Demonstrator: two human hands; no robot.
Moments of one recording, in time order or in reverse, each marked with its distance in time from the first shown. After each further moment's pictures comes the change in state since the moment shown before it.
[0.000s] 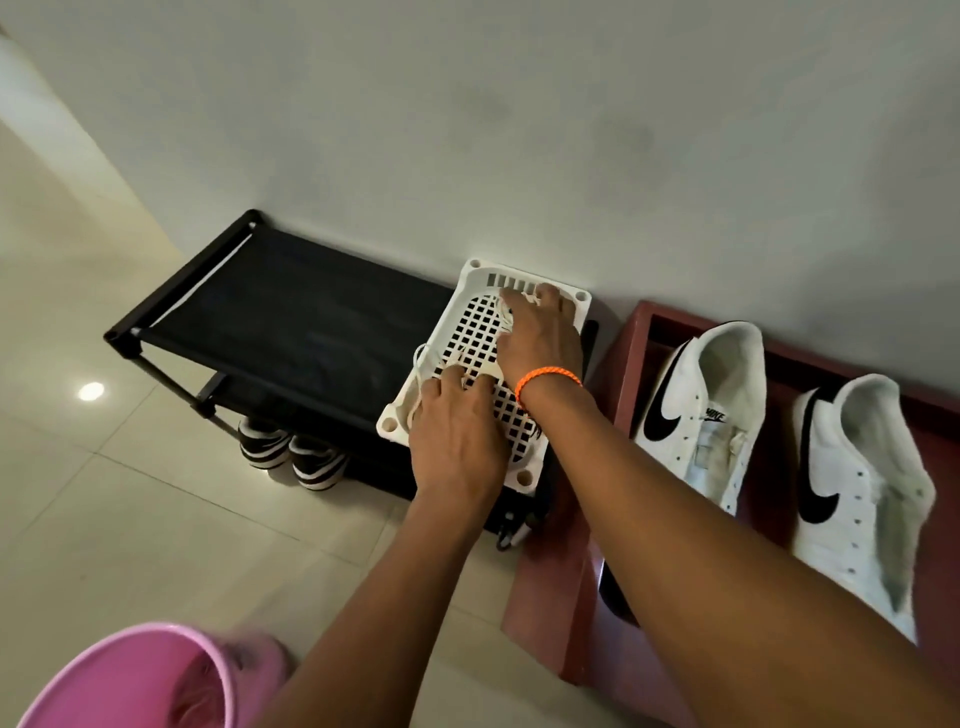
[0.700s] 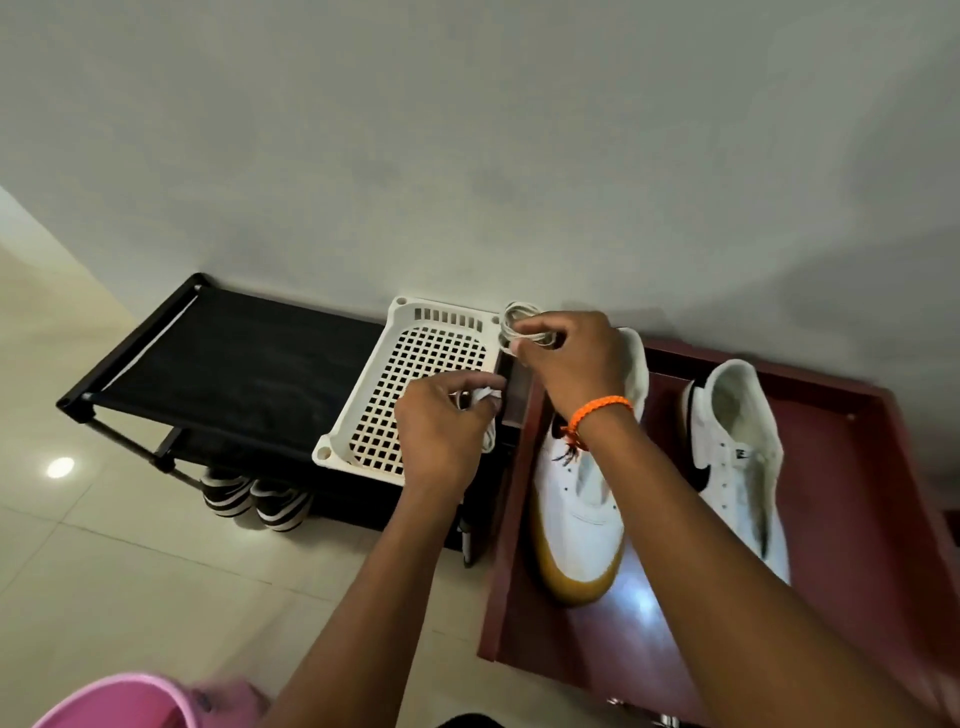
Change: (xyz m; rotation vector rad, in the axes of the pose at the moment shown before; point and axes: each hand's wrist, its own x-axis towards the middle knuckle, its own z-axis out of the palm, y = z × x) left_hand -0.011 0.079 -0.047 -0.879 -0.016 -0.165; right_hand -0.053 0.070 -0.132 0.567 0.205 0.092
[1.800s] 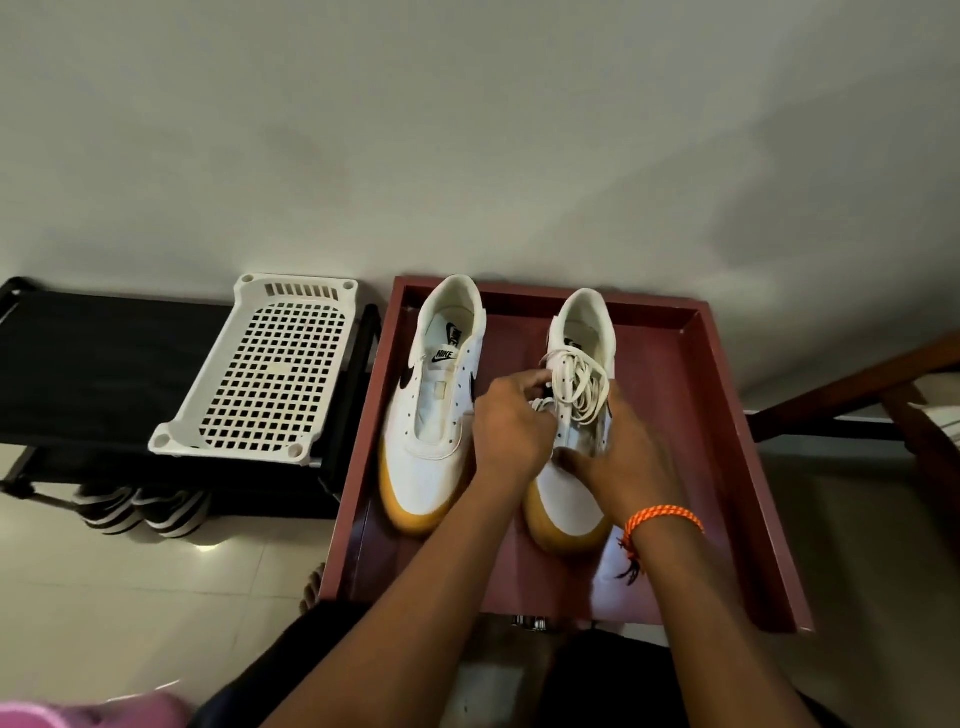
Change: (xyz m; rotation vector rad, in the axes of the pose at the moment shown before) left_hand -0.112 0.036 0.191 0.075 -0.394 0.028; right_hand -0.152 0.109 -0.185 -0.301 -0.065 0.429
